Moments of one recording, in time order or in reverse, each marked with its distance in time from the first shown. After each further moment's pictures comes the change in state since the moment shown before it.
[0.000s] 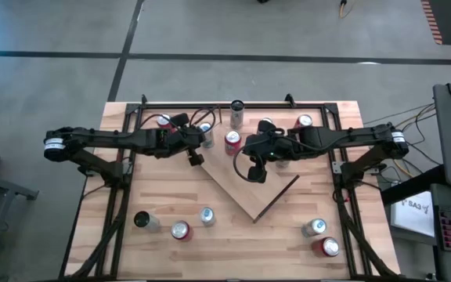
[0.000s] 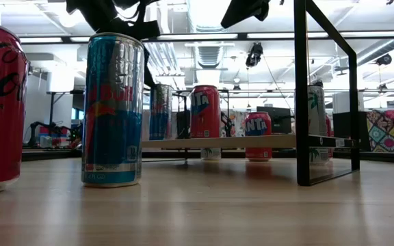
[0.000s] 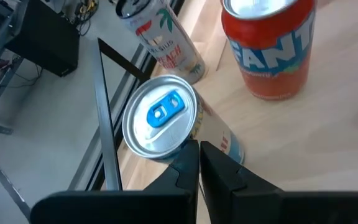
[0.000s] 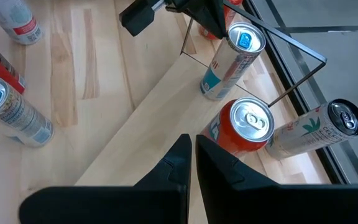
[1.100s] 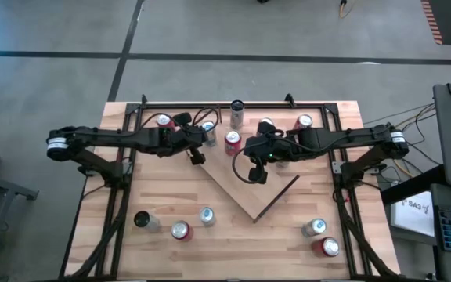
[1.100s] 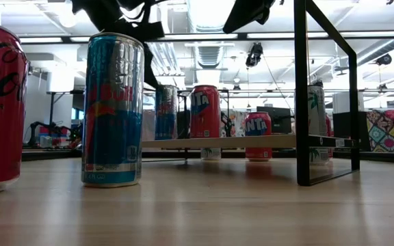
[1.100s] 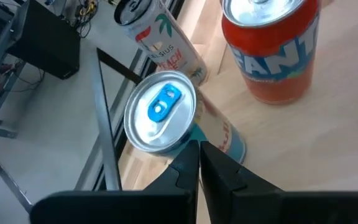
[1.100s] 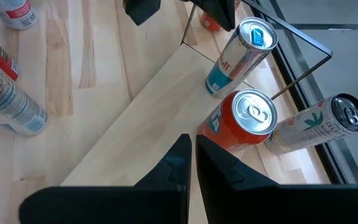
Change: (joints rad) left arm 0.008 0.034 0.034 -0.027 0.006 0.032; right arm 0.000 0.000 -0.027 0.001 0.000 -0.019
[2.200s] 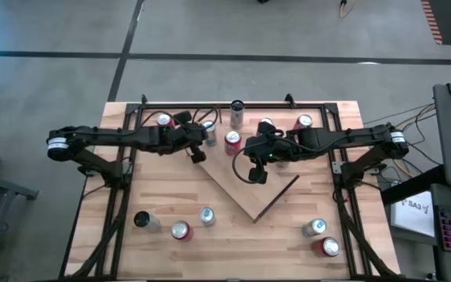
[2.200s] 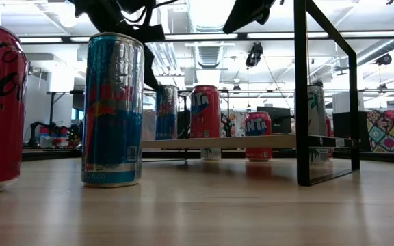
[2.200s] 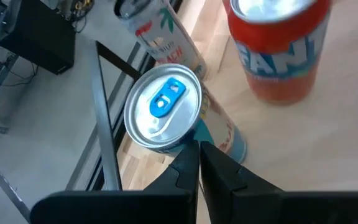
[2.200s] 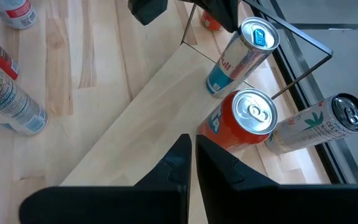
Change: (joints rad) left arm 0.028 0.004 -0.005 0.040 0.031 -0.006; right arm 0.000 0.000 -0.001 0.000 0.000 0.000
